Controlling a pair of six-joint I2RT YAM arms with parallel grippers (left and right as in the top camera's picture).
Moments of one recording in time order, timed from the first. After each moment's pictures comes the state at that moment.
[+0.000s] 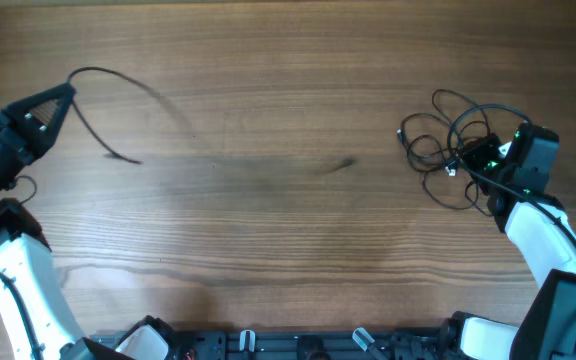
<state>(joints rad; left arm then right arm) 0.73 1.25 0.87 0.79 1.43 -1.36 -0.27 1.45 0.63 0.02 -0.21 0.75</state>
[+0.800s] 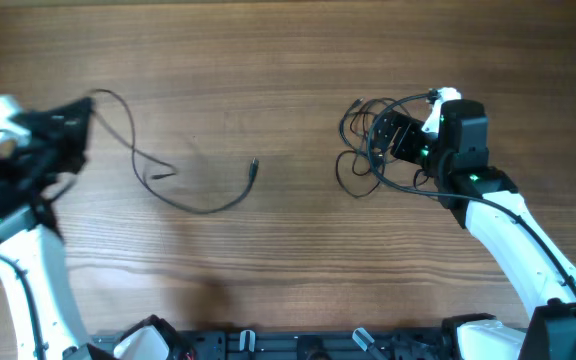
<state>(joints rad) 0.56 1.25 0.88 -0.13 0.89 -1.07 0.13 1.39 0.76 -0.08 -0.18 0.50</state>
